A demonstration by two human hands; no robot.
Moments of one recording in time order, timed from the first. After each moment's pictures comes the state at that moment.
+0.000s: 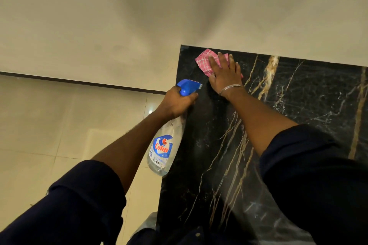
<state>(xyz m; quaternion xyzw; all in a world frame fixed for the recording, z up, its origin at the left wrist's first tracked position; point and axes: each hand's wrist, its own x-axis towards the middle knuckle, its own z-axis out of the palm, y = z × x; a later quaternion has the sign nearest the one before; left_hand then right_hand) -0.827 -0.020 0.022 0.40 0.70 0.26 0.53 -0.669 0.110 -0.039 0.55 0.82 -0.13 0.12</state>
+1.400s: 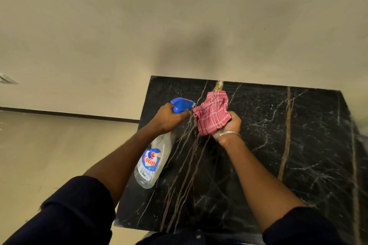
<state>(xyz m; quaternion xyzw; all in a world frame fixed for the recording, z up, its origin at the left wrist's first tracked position) -0.689 -0.069 0.118 0.51 0.66 0.29 0.46 -0.501 -0.018 0.054 0.42 0.01 -0.77 -0.48</state>
